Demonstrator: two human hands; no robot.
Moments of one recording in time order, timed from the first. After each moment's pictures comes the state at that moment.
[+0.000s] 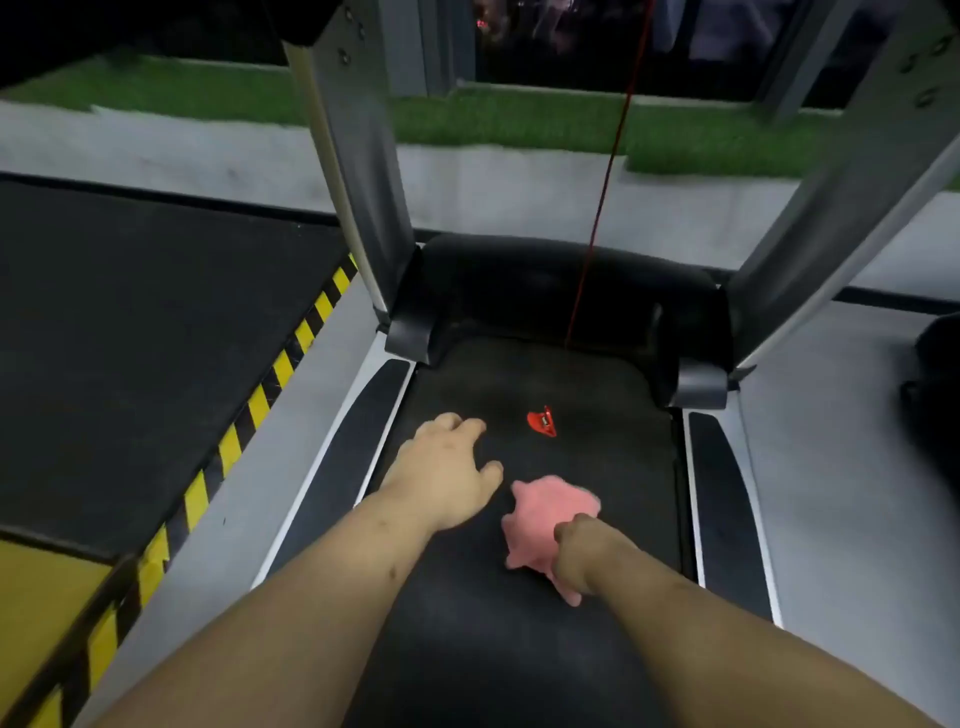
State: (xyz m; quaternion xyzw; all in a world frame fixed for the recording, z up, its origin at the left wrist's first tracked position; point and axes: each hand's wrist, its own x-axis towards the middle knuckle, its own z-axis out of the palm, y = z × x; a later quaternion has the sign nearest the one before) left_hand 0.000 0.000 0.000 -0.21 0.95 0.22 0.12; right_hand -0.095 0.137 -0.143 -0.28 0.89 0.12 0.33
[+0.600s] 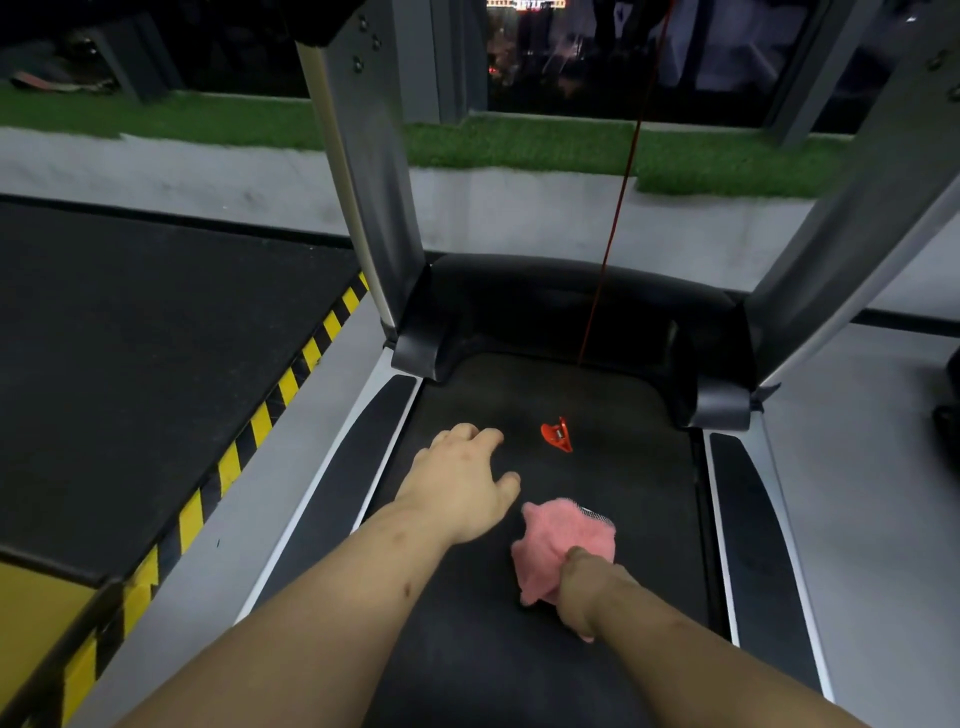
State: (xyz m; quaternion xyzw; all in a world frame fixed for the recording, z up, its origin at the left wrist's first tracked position) left_hand -0.013 0.000 -0.035 -0.19 0.96 0.19 0.10; right_hand -0.056 0.148 -0.039 -0.26 0.85 0.19 0.42
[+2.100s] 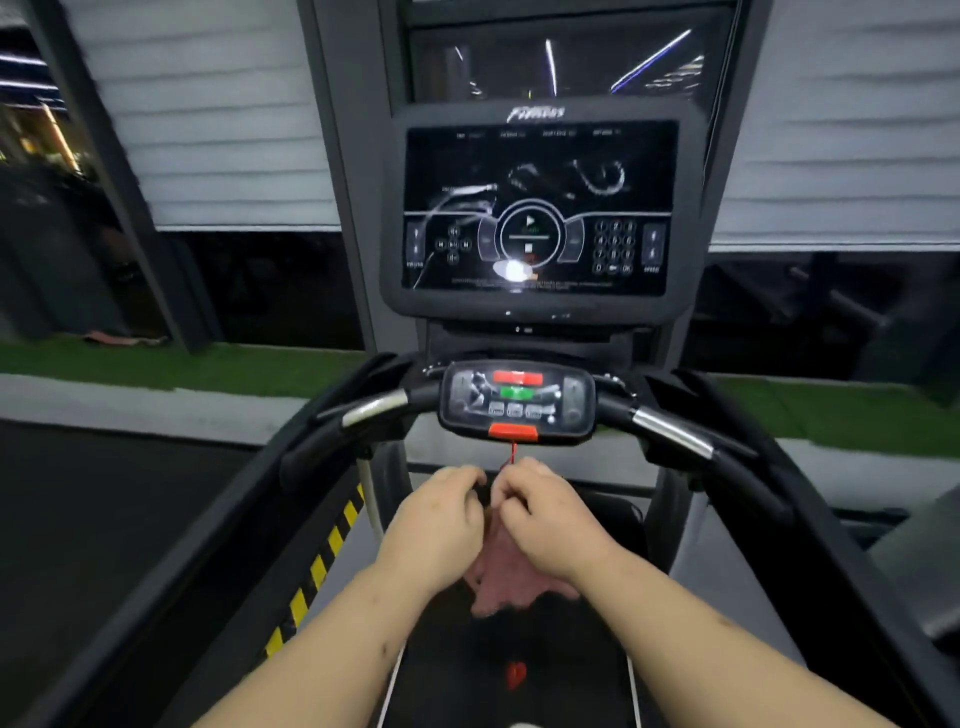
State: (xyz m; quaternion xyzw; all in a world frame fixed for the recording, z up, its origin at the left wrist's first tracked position) left_hand -0.017 0.027 0.481 -0.13 0.95 0.23 -0.17; right_hand -0.090 0.174 0.498 -0.39 0.83 -0.38 0.05
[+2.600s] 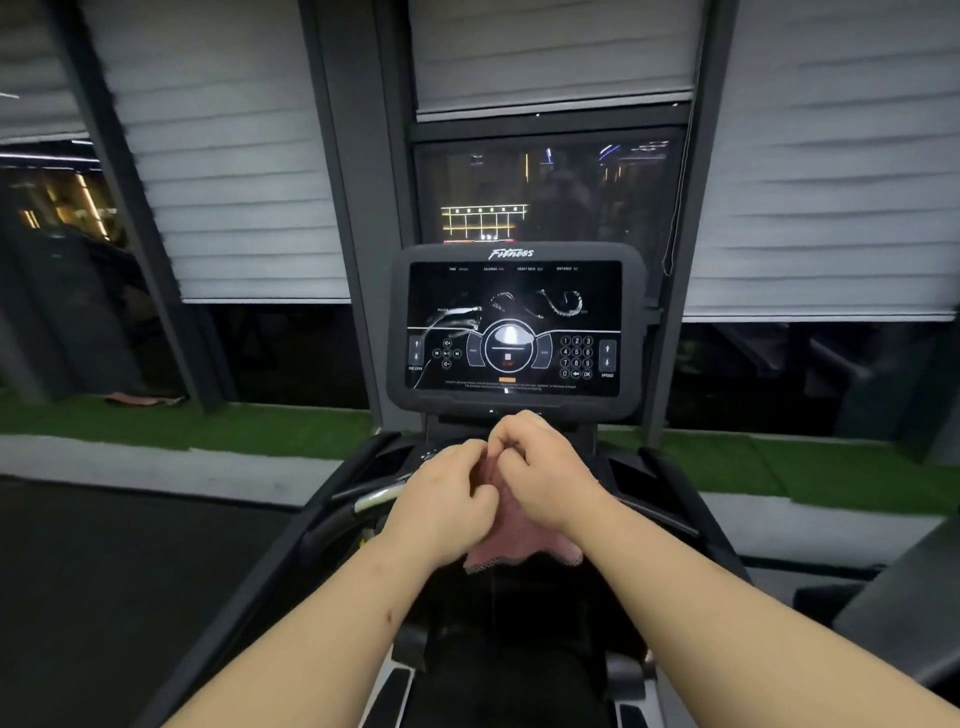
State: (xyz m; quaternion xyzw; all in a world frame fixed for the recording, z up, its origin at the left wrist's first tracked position) left_hand 0.006 0.080 0.698 -0.09 0.94 0.26 -0.19; right_hand -0.077 0.211 0.712 -0.39 0.79 -0.48 0.00
